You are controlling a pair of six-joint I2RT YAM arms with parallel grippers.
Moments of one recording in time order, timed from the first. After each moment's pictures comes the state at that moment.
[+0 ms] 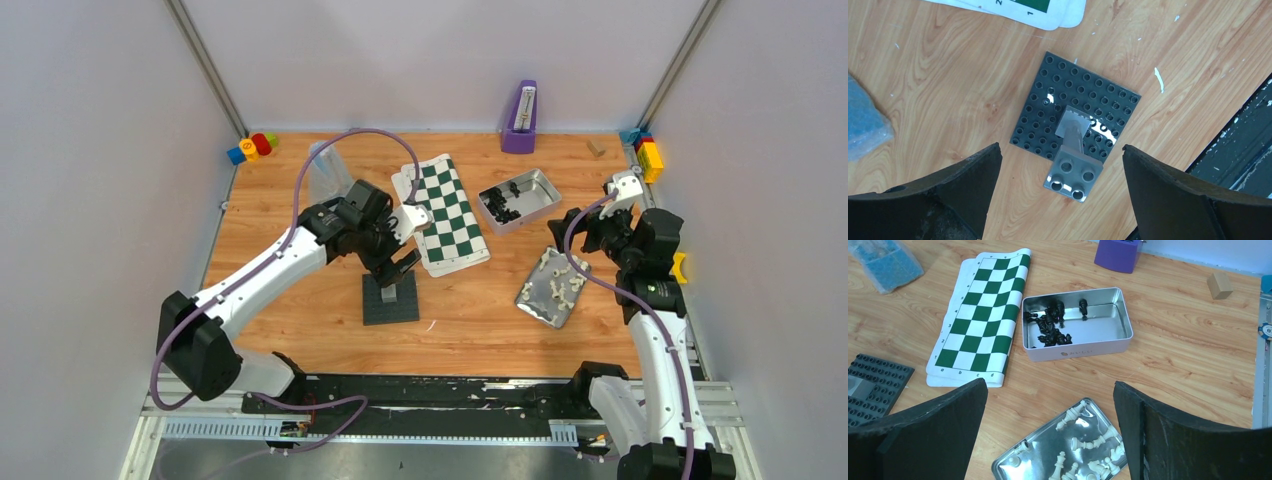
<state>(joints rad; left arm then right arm) -0.65 1.37 1.18 -0.81 0.21 0.35 -0.12 0.81 0.73 -0.19 -0.50 -0.08</state>
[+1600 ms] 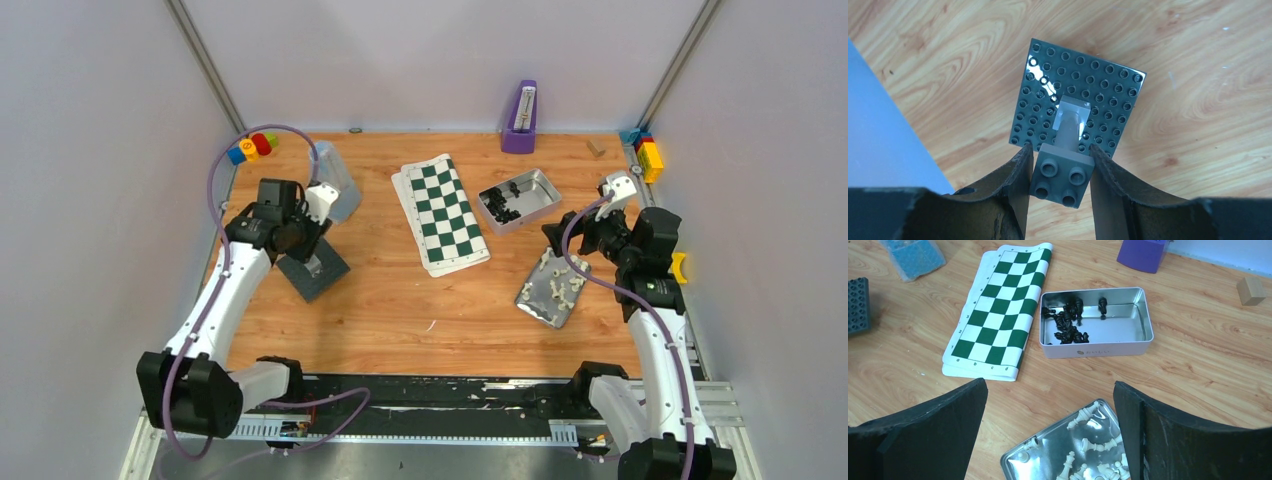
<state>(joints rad) -0.18 1.16 1.03 -0.80 0.03 0.46 -0.12 0.82 0.73 -0.20 -0.58 -0.10</state>
